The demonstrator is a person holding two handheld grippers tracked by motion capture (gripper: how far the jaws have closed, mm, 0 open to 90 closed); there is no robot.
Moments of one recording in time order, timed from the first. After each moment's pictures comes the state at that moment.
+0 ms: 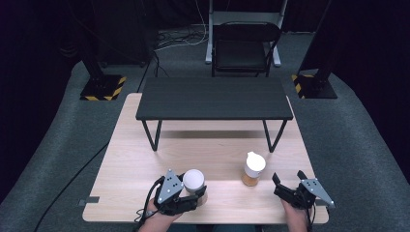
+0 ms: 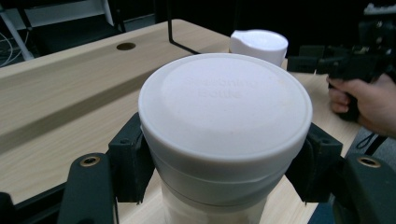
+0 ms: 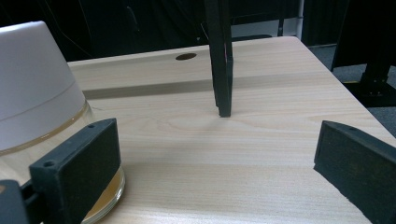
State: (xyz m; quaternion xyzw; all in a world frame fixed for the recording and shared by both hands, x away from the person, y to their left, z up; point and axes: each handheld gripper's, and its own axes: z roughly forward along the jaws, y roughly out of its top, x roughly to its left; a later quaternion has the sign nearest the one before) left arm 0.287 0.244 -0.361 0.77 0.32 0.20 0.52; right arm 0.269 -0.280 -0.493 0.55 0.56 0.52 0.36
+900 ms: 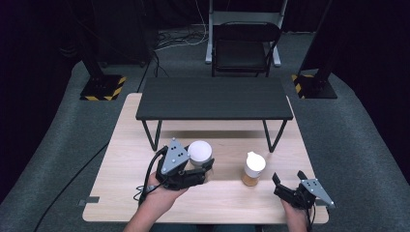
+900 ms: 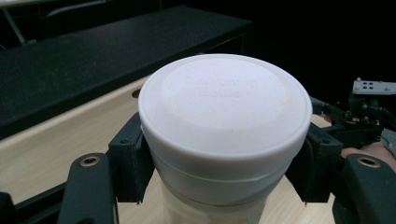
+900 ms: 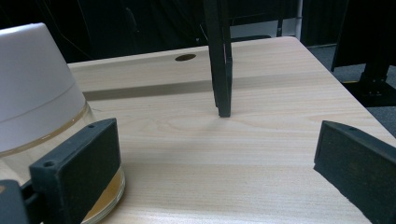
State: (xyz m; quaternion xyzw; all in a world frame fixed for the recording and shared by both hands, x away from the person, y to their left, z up) left arm 0.305 0.220 -0.267 0.76 0.30 0.24 0.52; right arm 0.268 -0.280 -0.494 0.55 0.55 0.52 0.36
